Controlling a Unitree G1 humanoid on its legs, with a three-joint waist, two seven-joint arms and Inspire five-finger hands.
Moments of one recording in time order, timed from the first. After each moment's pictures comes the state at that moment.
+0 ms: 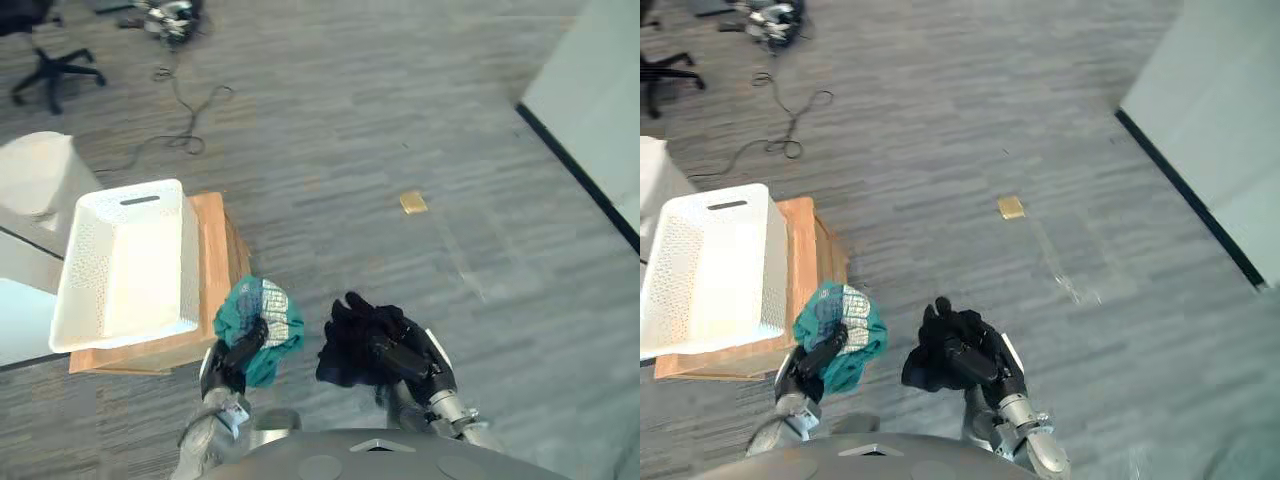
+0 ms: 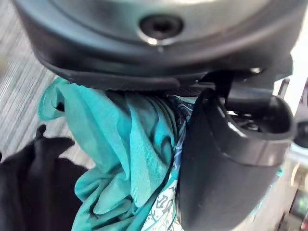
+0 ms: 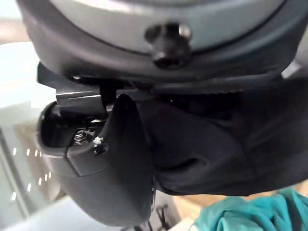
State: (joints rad) left arm 0.46 0.04 -0.03 0.35 -0.62 -0.15 -0.03; right arm 0.49 -0.20 0.17 0.13 0.37 -0.29 0.35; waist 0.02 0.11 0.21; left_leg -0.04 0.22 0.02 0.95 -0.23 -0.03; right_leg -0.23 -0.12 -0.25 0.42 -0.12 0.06
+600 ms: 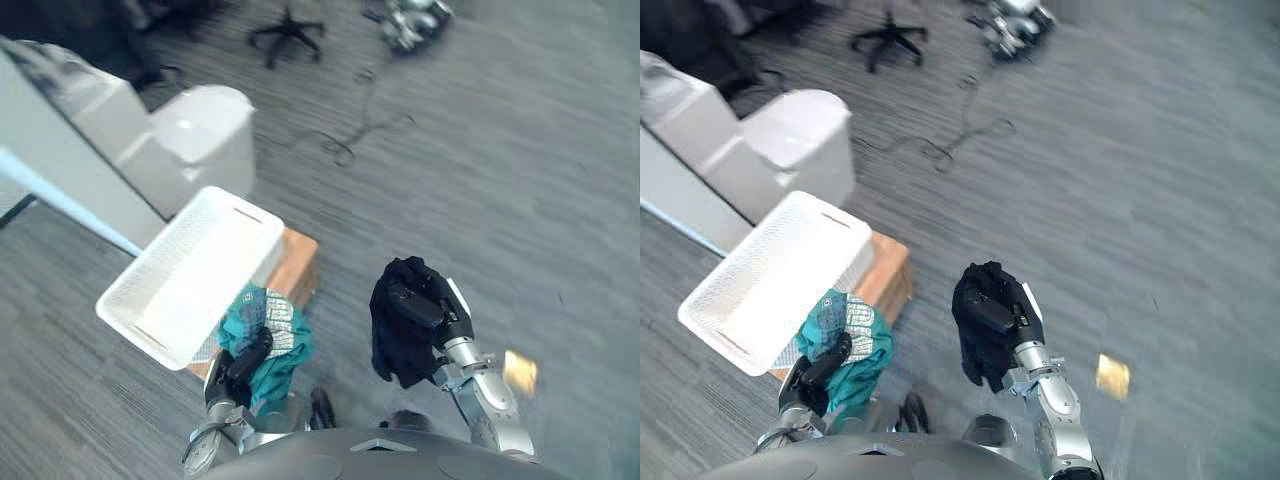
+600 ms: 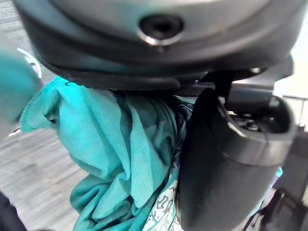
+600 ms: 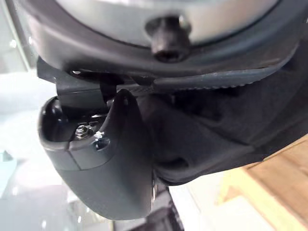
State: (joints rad) left arm 0.48 0.07 -0.03 0.30 -0.58 -0.12 -0.02; right arm 0.29 -0.20 0.13 0.19 0.37 -0.32 0.22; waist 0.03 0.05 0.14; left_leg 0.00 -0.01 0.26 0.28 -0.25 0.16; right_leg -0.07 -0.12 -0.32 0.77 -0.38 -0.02
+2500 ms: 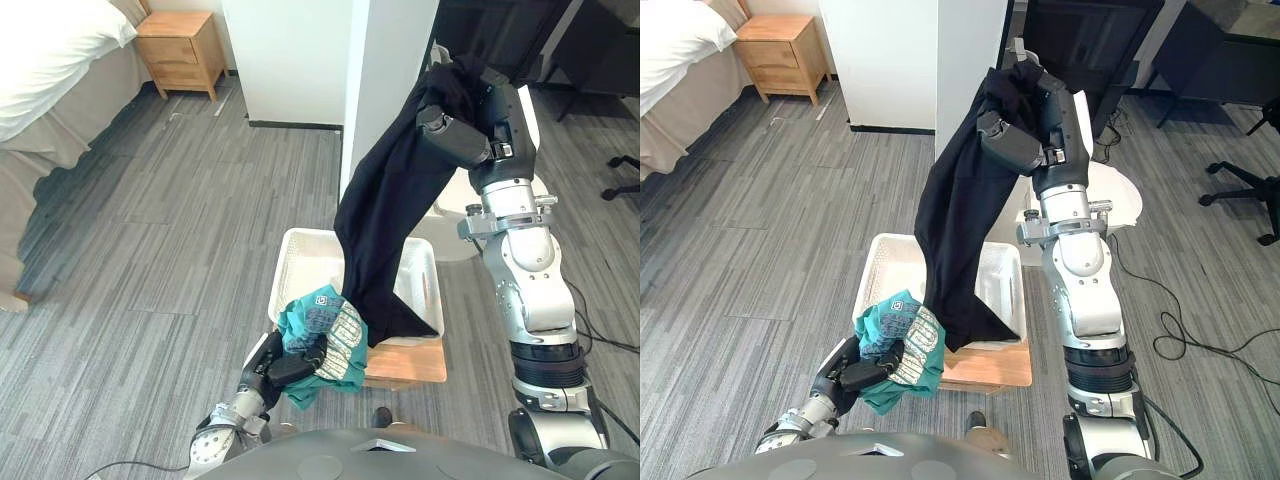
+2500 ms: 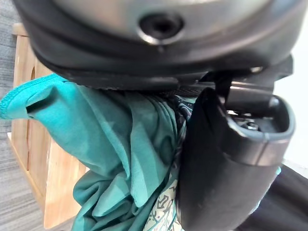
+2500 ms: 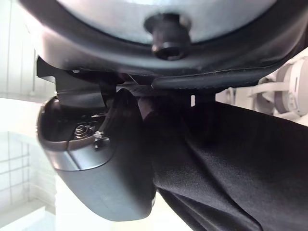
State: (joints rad) left arm 0.48 0.08 -0.14 0.23 -0.27 -0.15 -0.41; right arm -0.29 -0.35 -0.03 -0.29 0.20 0.13 -0.05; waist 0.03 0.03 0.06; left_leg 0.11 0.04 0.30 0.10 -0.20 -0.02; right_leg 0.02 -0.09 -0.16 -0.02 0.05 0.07
